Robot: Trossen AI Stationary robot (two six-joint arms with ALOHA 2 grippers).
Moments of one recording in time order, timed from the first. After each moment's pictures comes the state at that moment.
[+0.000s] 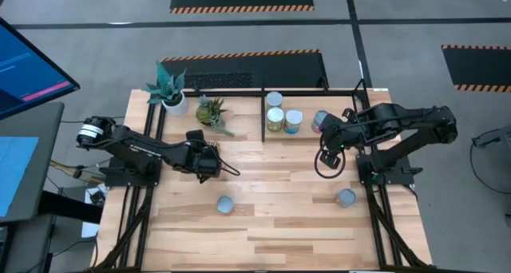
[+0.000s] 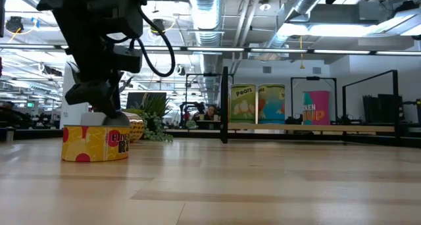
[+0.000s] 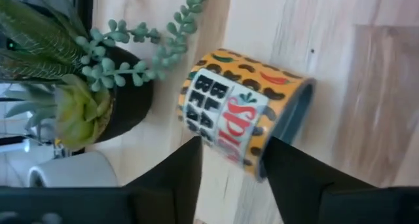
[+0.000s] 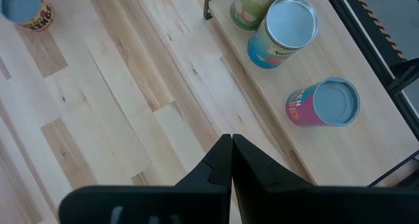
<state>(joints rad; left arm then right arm) -0.13 1.47 0.77 -0.77 -0.66 -0.24 0.19 1.30 1.58 -1.53 0.36 0.65</state>
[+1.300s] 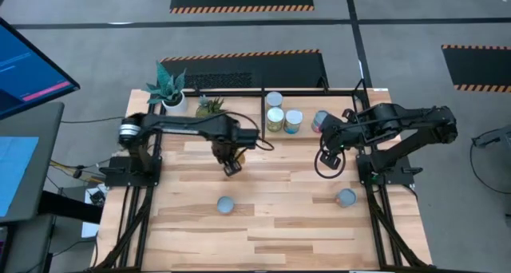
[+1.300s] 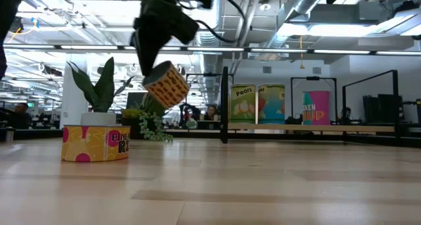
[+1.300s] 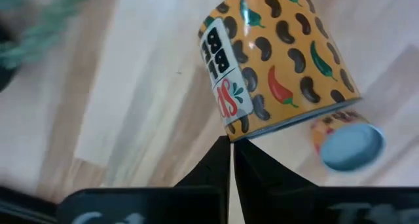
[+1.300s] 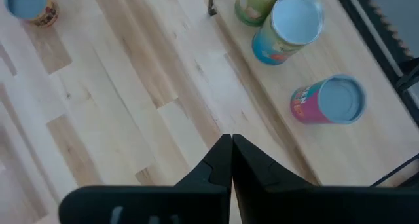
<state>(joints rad) 0.05 1.87 1.66 -1.43 0.01 -0.44 0.19 1.30 1.58 -1.53 0.34 0.65</state>
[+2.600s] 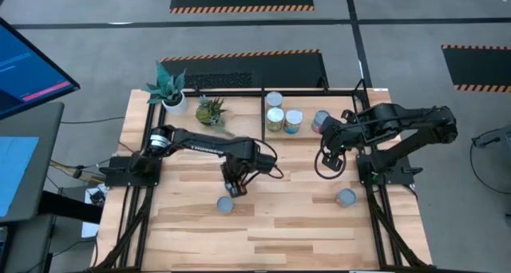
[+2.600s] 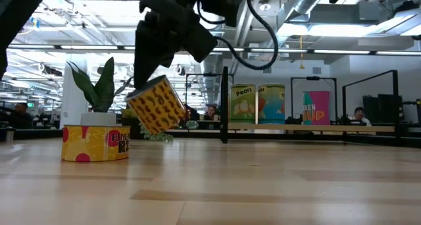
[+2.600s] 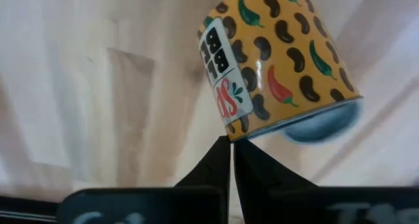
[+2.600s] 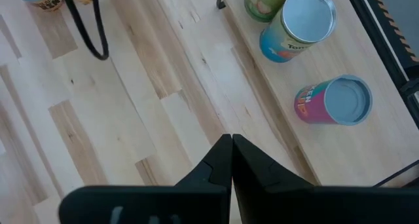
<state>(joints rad) -0.07 2.13 1.86 -1.57 0.12 -0.36 0.19 1.30 1.58 -1.53 0.31 0.59</state>
